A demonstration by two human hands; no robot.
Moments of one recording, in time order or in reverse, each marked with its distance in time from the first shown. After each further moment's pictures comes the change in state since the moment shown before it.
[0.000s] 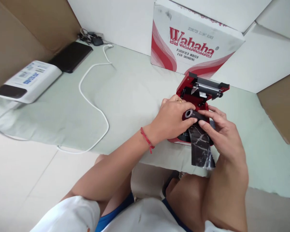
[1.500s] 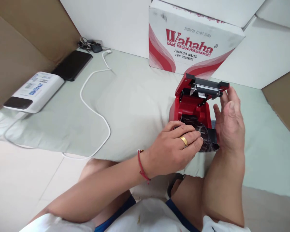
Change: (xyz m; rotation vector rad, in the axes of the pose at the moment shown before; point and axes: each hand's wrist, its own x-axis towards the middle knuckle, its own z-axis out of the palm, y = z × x) left_hand -0.062 0.005 0.020 0.265 0.350 0.657; right_hand 0.024 0.001 0.020 0.369 0.309 0.061
